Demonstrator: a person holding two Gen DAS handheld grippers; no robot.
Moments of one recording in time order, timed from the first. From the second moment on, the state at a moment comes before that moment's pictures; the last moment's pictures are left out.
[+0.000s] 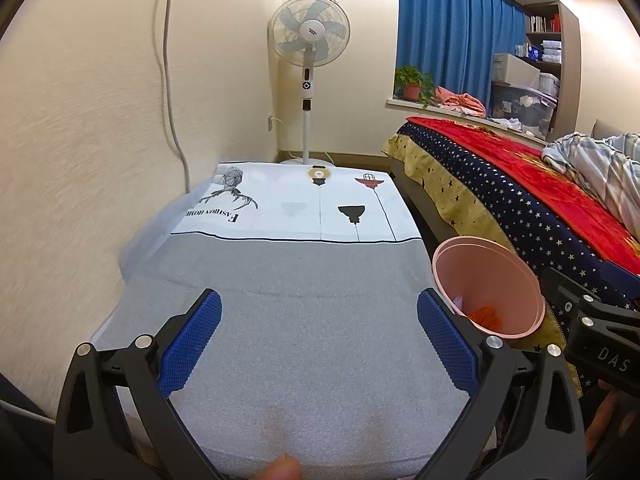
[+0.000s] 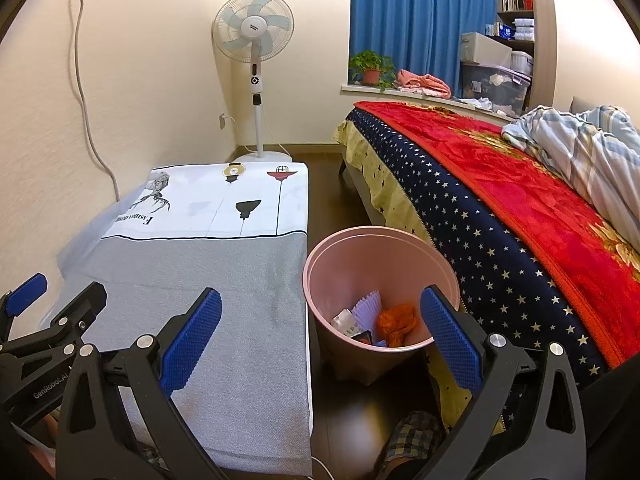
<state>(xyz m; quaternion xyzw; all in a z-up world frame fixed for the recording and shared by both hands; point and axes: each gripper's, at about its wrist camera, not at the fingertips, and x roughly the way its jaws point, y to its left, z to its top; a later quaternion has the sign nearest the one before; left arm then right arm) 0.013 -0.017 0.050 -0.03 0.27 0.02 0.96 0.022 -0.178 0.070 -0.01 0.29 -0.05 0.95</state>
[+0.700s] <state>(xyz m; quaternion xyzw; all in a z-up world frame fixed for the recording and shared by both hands) 0.012 -0.015 0.051 -0.03 0.27 0.02 0.96 0.023 -0.175 0.070 -0.01 0.29 -0.04 0.95</state>
